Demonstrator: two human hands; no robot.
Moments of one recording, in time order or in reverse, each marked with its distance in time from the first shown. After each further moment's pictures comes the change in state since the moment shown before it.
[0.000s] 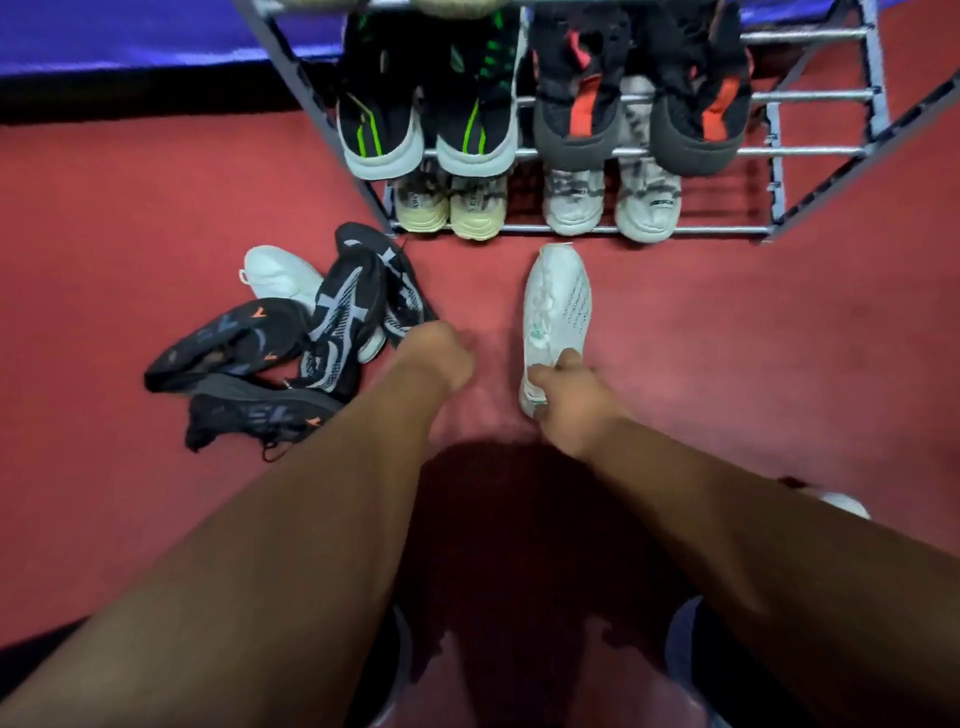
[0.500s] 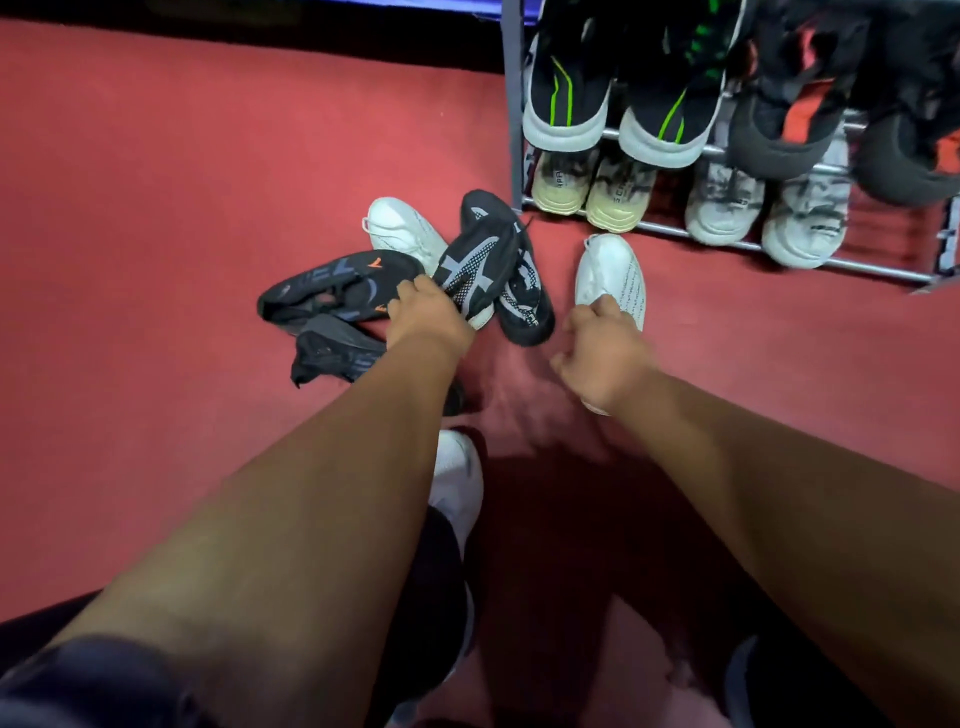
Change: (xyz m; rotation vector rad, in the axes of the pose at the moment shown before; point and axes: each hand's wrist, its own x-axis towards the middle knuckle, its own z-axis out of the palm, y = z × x) left_hand 0.016 -0.128 -0.039 -0.146 0.252 -0.262; right_hand 0.057 -0.116 -0.004 -0.139 0.073 -0.066
